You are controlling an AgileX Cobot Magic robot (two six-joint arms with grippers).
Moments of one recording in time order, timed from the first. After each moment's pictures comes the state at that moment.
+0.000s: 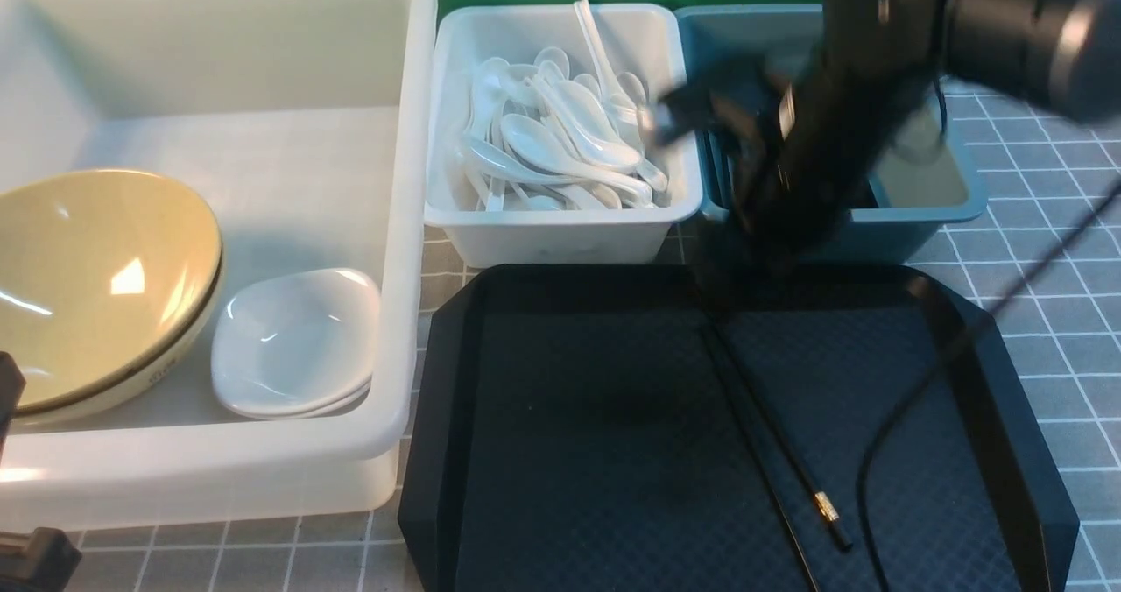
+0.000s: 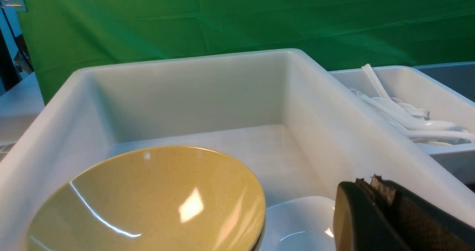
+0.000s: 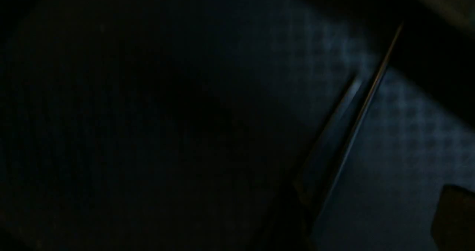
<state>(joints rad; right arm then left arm) 0.46 1.85 -1.47 0.08 1.05 -0.17 0.07 0.17 -0.25 -0.57 0.25 0.59</state>
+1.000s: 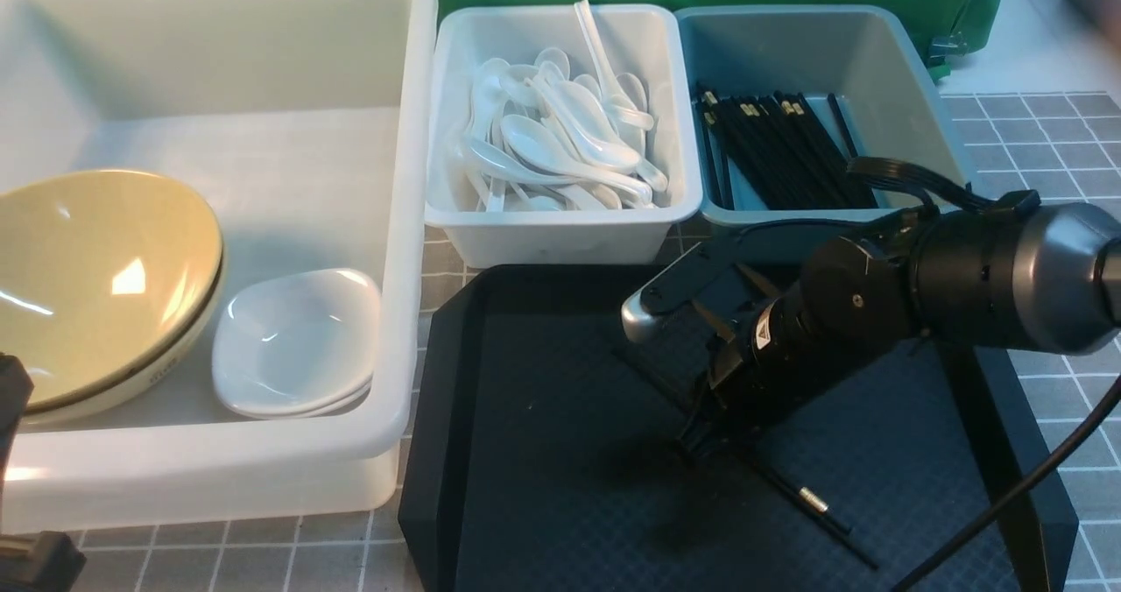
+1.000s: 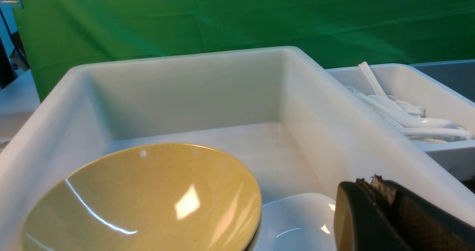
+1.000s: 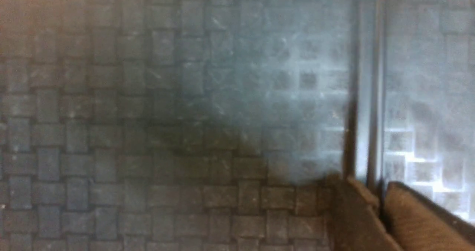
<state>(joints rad) 0.56 1.86 -1.07 0.10 0.50 -0.21 0.07 0.17 -0.25 -0.57 0.27 0.59</state>
